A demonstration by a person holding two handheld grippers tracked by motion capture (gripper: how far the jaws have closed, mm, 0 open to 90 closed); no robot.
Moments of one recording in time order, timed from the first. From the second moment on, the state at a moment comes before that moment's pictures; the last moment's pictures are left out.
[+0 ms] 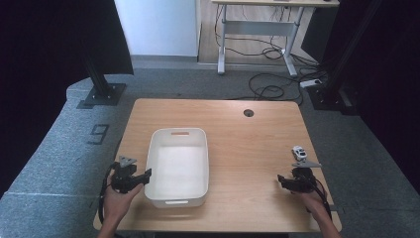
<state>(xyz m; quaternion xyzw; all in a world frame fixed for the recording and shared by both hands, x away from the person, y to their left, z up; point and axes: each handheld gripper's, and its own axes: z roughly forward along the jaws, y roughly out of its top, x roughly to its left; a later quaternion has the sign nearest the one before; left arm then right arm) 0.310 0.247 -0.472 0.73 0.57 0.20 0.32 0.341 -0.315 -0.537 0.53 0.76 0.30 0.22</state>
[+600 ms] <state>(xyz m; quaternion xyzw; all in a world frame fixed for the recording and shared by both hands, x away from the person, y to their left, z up) 0.318 0.241 -0.485 0.75 0.55 0.16 0.34 0.340 -0.313 -0.538 0.53 0.76 0.30 0.22</state>
